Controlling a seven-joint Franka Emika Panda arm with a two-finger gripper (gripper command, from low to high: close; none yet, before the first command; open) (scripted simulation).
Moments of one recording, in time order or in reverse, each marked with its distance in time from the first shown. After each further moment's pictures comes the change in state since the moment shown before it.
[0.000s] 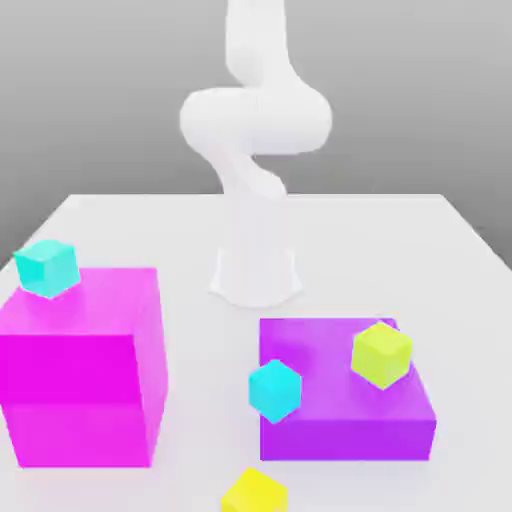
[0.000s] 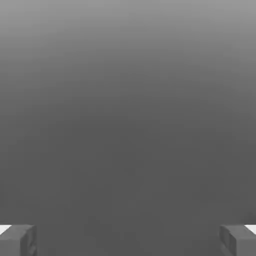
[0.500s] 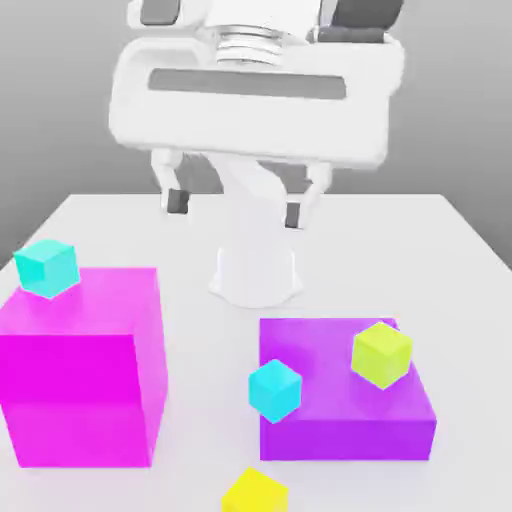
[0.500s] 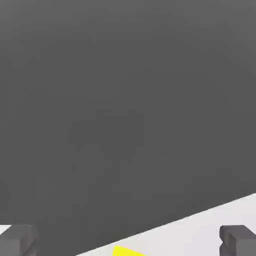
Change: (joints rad) arm -0.131 0.552 0.118 -0.030 -0.139 0.173 0.387
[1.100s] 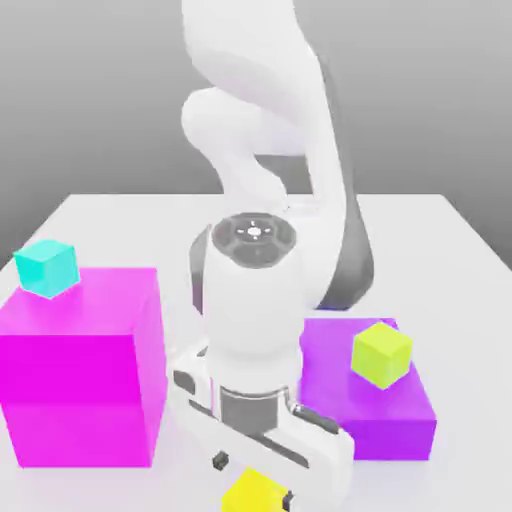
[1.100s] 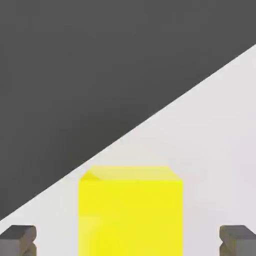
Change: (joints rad) arm 0.027 0.623 -0.035 0.000 0.005 0.294 0.252
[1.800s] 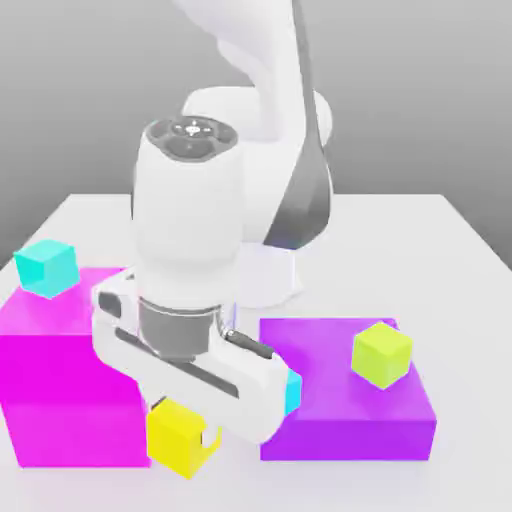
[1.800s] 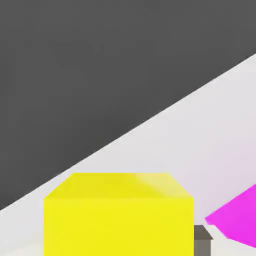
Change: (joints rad) arm -0.144 -0.402 -0.064 -0.039 -0.027 -0.324 -0.179
